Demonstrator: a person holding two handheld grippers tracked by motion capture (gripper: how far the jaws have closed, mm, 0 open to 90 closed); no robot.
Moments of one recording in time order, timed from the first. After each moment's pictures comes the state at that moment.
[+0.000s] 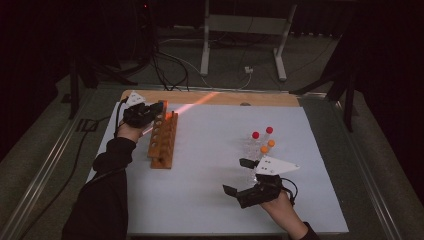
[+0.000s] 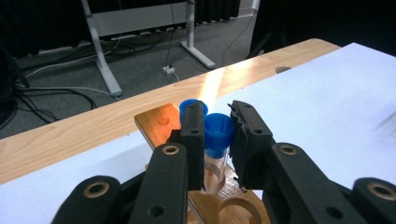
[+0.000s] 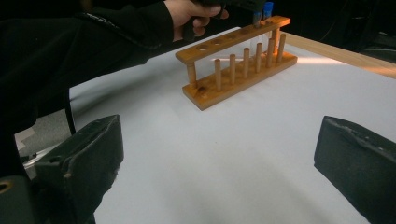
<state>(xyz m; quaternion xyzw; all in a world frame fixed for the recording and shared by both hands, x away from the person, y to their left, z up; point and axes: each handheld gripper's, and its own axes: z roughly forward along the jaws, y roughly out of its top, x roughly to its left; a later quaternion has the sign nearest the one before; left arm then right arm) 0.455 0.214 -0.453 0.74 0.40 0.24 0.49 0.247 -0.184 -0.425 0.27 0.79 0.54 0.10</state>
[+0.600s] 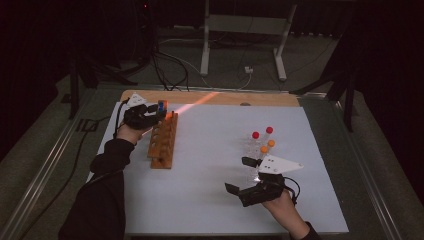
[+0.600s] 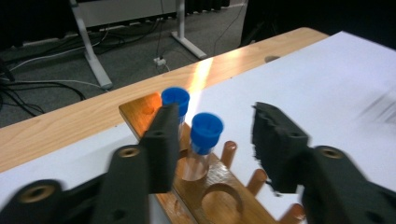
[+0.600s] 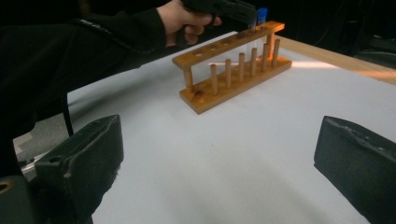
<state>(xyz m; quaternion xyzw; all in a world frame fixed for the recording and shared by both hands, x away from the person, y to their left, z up) 0.444 0.215 -0.441 0.75 0.39 0.21 0.49 0.247 -0.190 -0.419 0.28 0.78 0.55 0.11</state>
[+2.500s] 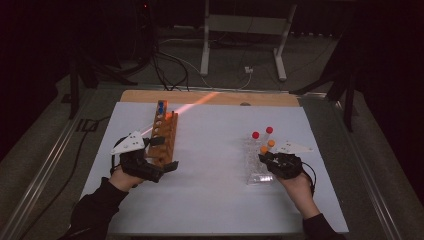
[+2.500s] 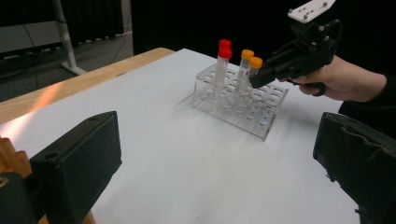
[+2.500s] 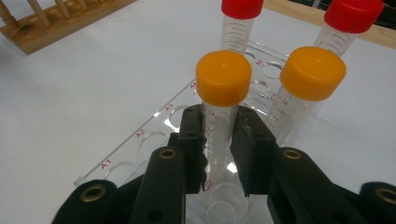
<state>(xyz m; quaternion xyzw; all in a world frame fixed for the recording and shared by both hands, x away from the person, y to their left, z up) 0.301 0.184 -0.420 0.77 0.24 0.10 0.58 0.313 -0.261 -0.468 0.40 0.79 0.41 0.21</state>
